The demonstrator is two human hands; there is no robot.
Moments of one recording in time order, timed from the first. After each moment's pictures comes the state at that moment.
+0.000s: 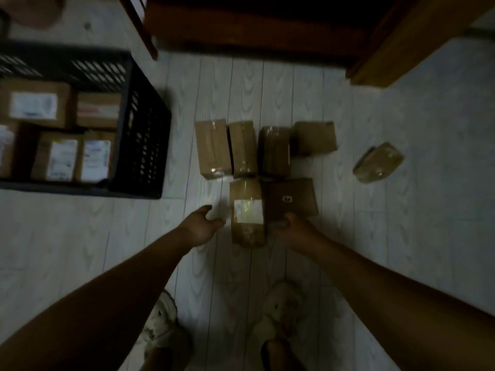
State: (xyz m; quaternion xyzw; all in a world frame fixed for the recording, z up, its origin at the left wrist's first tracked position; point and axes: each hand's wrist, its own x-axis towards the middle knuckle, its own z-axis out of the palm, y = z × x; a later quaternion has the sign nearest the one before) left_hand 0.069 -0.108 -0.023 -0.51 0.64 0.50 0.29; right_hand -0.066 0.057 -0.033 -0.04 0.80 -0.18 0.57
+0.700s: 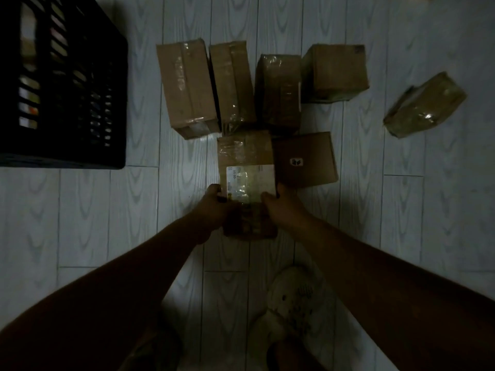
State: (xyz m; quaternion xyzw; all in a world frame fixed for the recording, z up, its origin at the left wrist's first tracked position) left_hand 0.061 -0.065 -0.179 -0.51 0.49 0.67 0.24; right_hand -0.040 0.053 -0.187 0.05 0.78 -0.29 0.55
